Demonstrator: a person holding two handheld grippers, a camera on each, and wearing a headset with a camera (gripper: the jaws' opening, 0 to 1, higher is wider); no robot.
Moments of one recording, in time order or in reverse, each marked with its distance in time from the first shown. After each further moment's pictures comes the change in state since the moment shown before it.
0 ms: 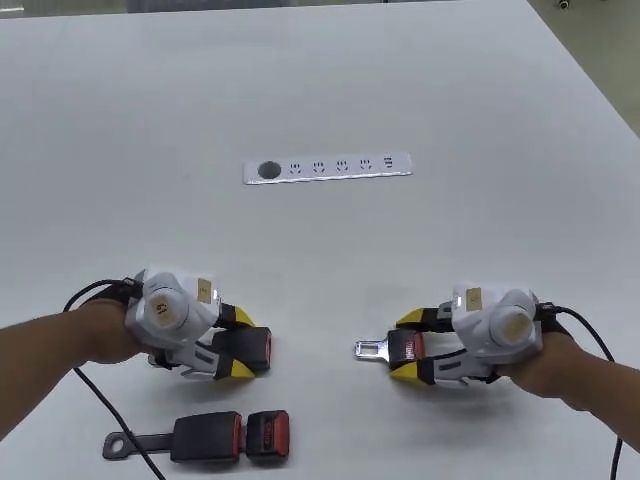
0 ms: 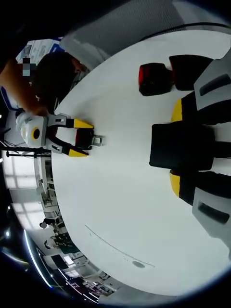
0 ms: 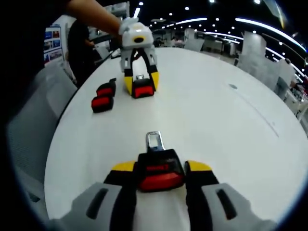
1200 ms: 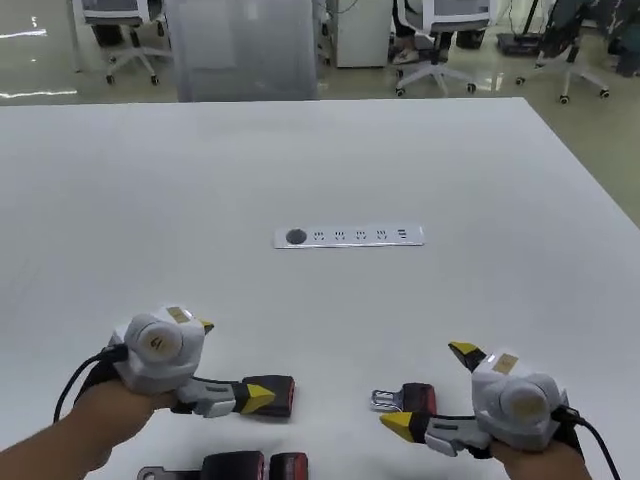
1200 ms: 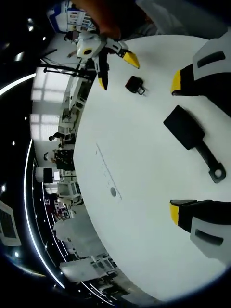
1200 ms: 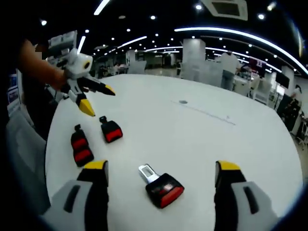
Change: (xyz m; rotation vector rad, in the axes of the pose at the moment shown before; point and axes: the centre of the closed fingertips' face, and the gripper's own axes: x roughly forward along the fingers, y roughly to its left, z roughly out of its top) left arm -0.097 0.023 0.010 -0.557 -0.254 0.564; right arm -0.039 -0.012 0.052 0.334 -0.215 -0.441
